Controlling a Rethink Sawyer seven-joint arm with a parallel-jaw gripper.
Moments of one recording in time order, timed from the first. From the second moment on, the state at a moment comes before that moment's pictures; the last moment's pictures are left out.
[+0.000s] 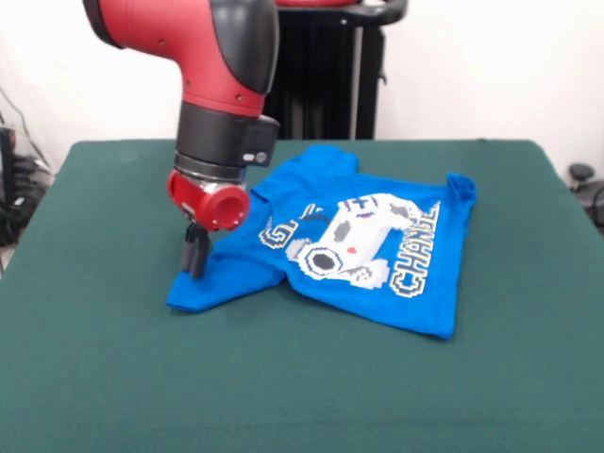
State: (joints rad) arm -0.36 -0.43 -0.11 1.72 -0.15 -0.15 2.52
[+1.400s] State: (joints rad) arm -0.43 -0.51 -0.08 1.72 -0.12 -0.01 2.52
